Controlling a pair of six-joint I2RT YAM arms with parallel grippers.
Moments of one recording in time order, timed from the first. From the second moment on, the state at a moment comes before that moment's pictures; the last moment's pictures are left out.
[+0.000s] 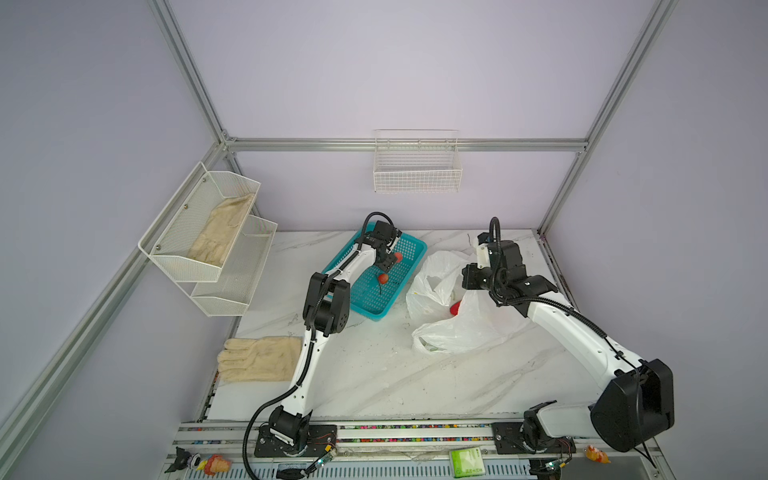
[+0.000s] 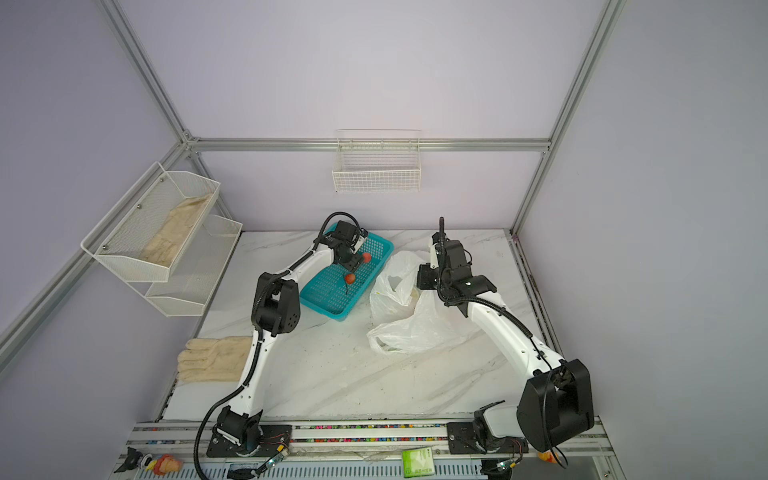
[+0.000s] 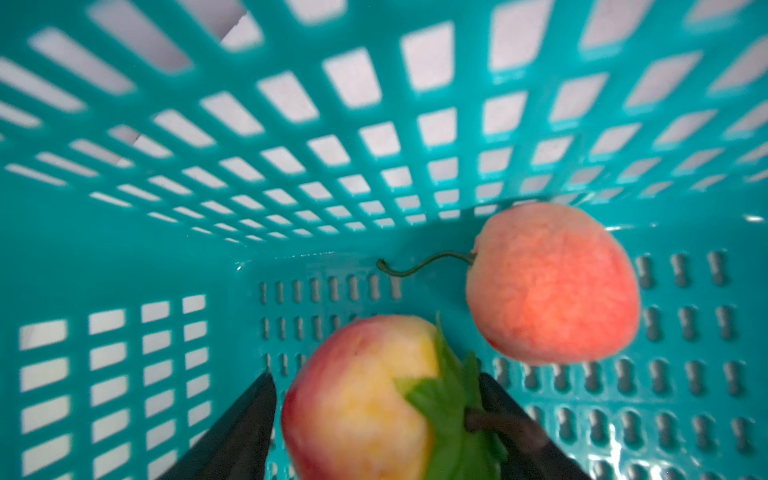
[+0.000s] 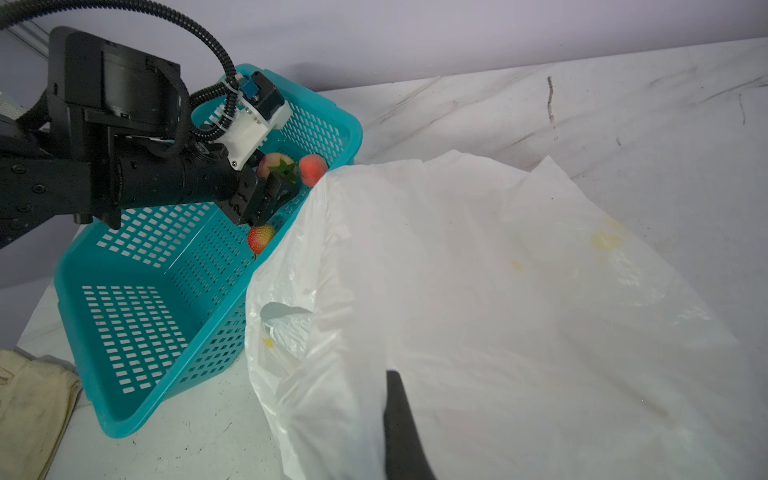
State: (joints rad) left arm -0.37 2.55 2.27 -0.71 -0.17 0.33; right arm 0.37 1.36 1.13 -0.42 -0.06 0.33
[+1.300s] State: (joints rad) left arm -0.68 1.56 1.14 -0.11 0.30 -0.20; right arm 0.37 1.40 1.19 -0.44 -0.09 0.33
